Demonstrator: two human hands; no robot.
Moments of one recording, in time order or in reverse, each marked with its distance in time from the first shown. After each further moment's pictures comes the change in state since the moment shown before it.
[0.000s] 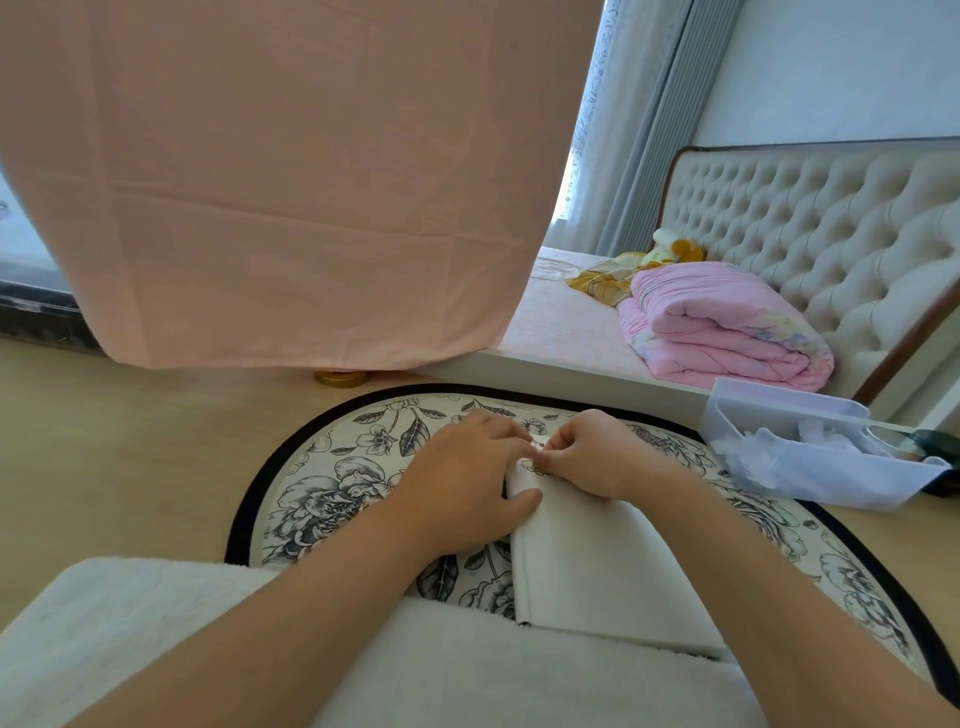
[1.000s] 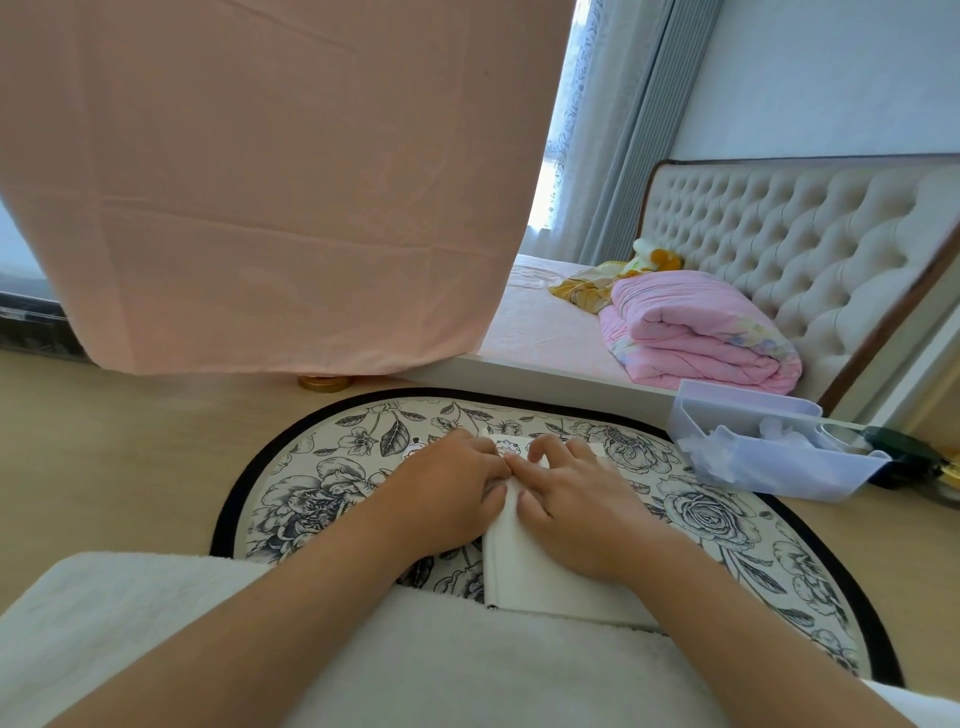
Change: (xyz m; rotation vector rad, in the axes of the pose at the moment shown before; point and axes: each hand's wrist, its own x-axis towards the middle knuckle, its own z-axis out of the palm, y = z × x) left_hand -0.005 0.007 0.001 -0.001 -0.075 0.008; right_hand -0.059 0.010 0.017 -0.518 0.056 -0.273
